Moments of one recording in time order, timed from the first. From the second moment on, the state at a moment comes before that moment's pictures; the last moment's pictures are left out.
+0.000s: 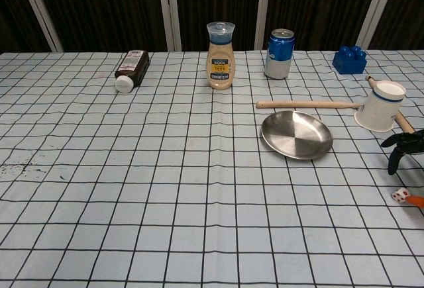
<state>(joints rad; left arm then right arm) -0.13 -1.15 -0.06 -1.52 1.54 1.51 0.06 0.33 -1.45 0.03 -1.32 -1.45 1.08 -0.01</state>
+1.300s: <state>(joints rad) -0.13 -1.16 -0.06 -1.52 1.53 1.50 0.07 0.36 -1.47 0.03 -1.31 -1.42 1.05 -0.02</state>
